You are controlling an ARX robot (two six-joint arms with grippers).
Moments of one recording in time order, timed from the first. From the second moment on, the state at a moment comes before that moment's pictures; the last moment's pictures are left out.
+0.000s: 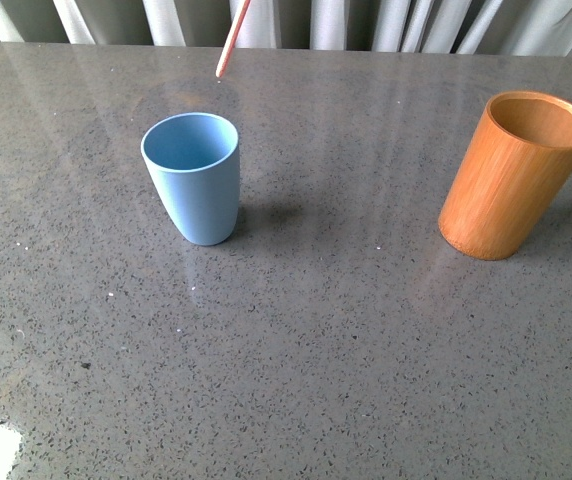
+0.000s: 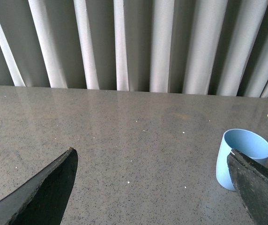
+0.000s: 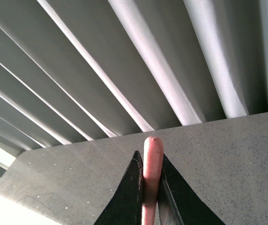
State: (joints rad) left arm 0.00 0.02 0.01 0.00 0.00 -0.01; right arm 0.52 1.74 1.21 0.48 0.19 0.51
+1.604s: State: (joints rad) left arm 0.00 0.02 0.01 0.00 0.00 -0.01; right arm 0.65 1.95 1.17 0.55 0.24 0.38
